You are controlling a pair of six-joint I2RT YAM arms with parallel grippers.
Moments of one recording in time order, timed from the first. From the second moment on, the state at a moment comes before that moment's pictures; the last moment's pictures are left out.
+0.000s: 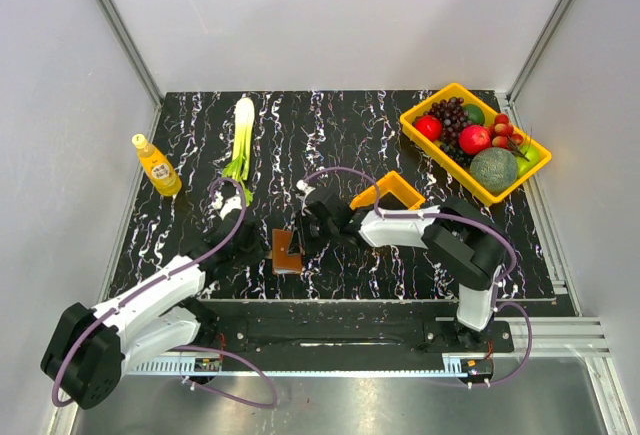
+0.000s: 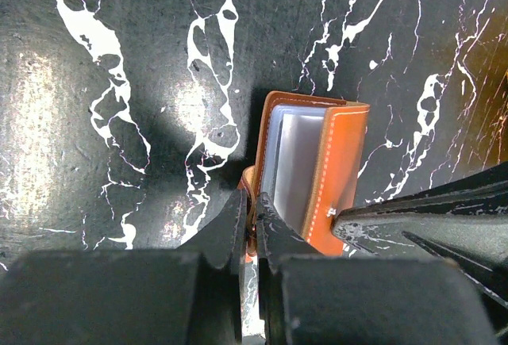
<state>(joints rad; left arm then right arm) -0.58 0.94 0.42 -0.37 -0.16 -0.86 0.96 1.86 1.03 0.10 -0.30 0.76</state>
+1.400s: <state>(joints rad) -0.58 1.02 0.54 -0.44 -0.16 -0.78 0.97 1.96 1.11 0.10 -0.30 0.79</state>
